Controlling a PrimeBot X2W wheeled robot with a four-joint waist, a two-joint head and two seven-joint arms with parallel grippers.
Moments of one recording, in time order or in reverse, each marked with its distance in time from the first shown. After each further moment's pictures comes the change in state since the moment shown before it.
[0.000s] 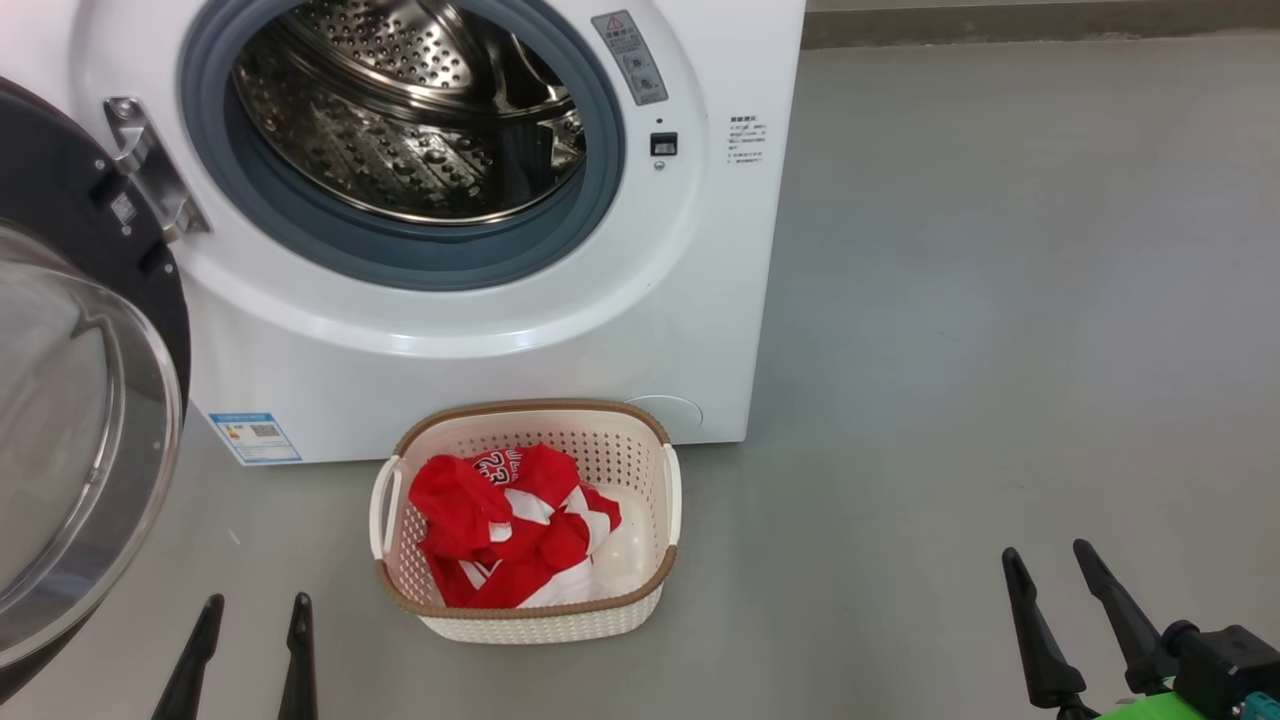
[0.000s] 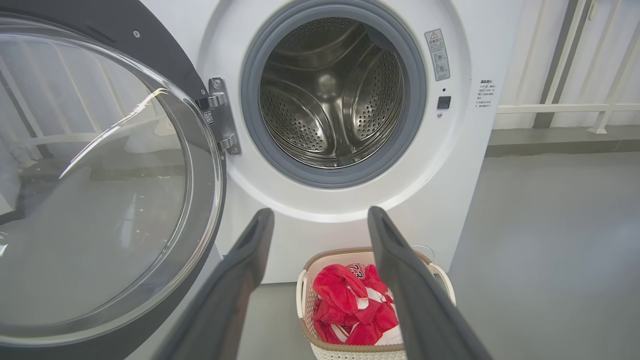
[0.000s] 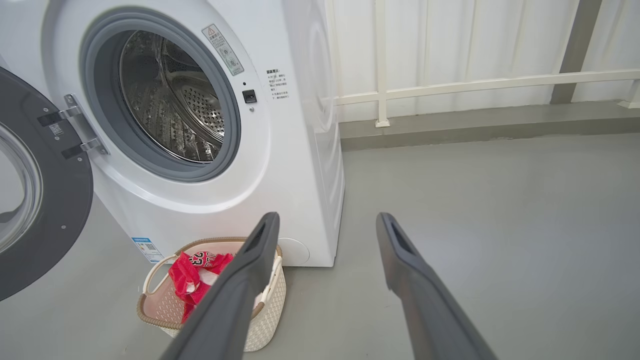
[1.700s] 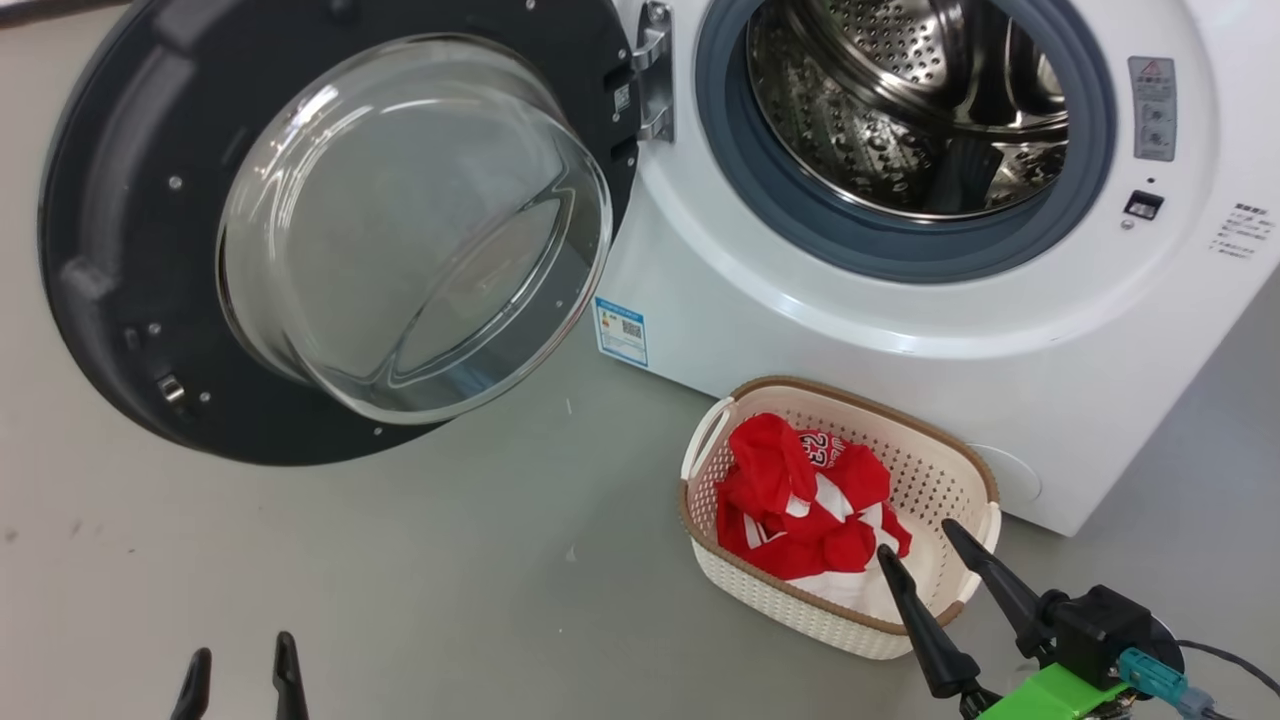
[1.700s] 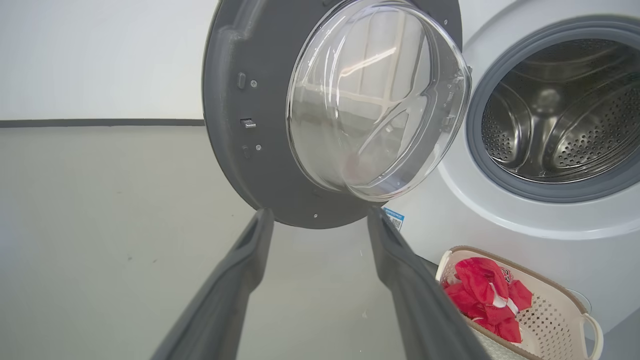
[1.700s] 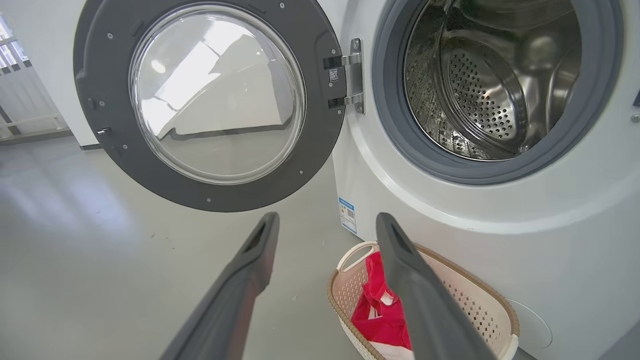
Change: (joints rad) left arm 0.082 0.000 -0.055 -0.037 -0.179 0.144 0.000; right arm -0.127 -0.065 0.259 0.058 0.020 0.001 0.000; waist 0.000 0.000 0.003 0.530
